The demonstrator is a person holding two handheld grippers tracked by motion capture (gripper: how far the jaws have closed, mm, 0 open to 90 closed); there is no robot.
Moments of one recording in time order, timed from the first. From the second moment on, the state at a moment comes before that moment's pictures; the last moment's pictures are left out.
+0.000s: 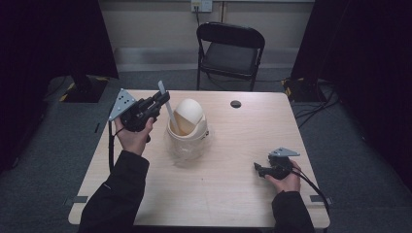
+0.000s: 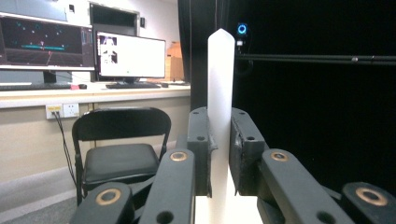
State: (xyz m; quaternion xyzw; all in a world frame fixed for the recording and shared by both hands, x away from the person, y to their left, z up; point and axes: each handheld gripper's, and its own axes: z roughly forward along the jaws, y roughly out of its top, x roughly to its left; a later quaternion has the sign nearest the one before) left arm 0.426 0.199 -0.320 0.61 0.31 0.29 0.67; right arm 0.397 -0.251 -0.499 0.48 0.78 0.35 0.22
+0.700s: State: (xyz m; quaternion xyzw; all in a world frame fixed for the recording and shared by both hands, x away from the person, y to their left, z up) left arm 0.401 0.220 -0.359 0.63 0.33 0.28 0.65; right arm 0.397 -0.251 -0.499 0.48 0.78 0.35 0.22
